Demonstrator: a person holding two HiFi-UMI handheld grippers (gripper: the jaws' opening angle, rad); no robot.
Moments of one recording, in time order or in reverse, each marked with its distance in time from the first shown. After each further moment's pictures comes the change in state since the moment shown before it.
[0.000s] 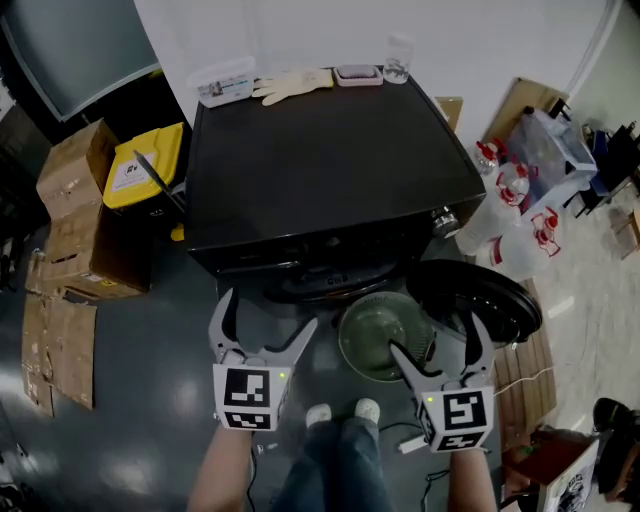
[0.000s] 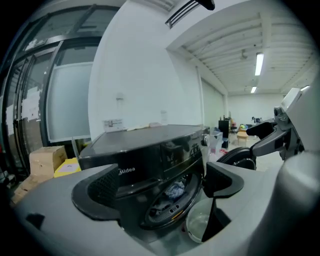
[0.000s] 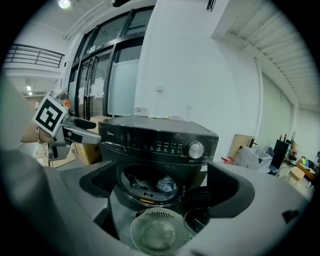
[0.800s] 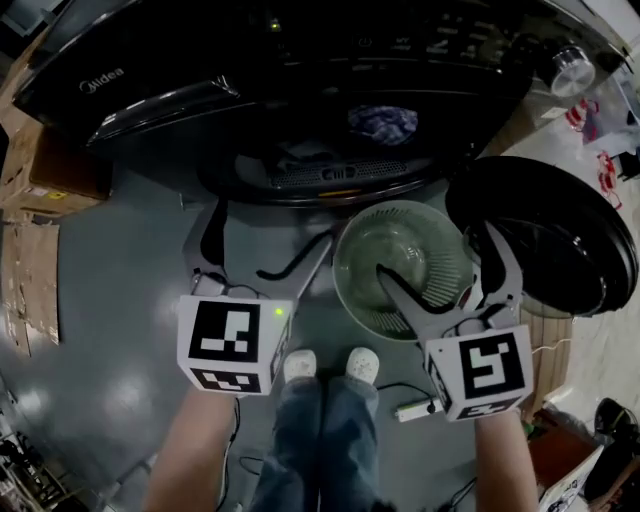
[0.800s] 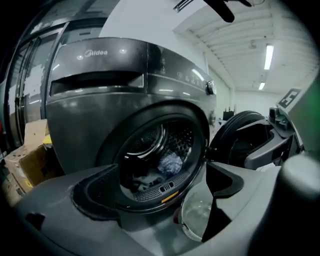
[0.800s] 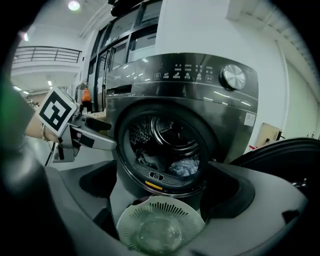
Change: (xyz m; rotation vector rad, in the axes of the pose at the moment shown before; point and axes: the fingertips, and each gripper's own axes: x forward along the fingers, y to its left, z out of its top) left arm 0.129 -0.060 -0.216 -0.088 0.105 0.013; right arm 0.153 0.032 -0.192 -0.124 0.028 0.220
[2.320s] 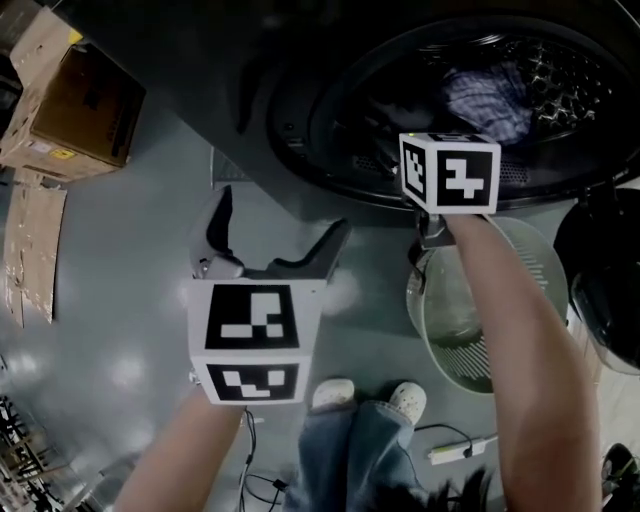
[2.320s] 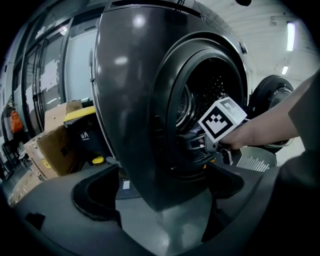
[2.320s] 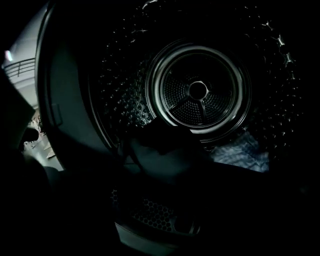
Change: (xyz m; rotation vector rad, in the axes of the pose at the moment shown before) left arm 0.046 0.126 -0.162 -0.041 0.177 0.201; right arm 0.348 0.067 -0.069 0.143 0.105 0.054
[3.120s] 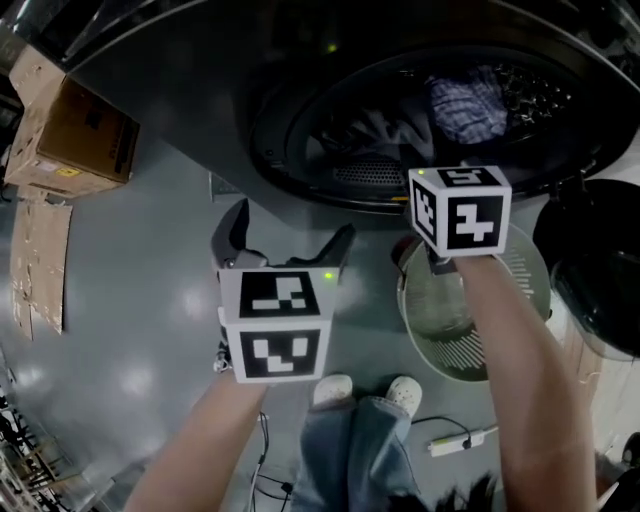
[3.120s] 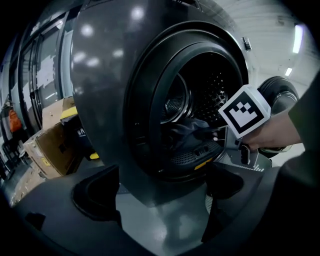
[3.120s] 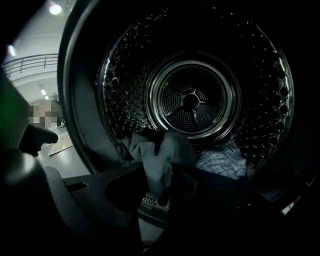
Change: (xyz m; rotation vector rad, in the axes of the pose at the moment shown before) left arm 0.004 -0.033 0.014 -0.021 0.090 -0.017; right arm -0.068 -0.022 0.007 -0.034 -0.019 -0.006
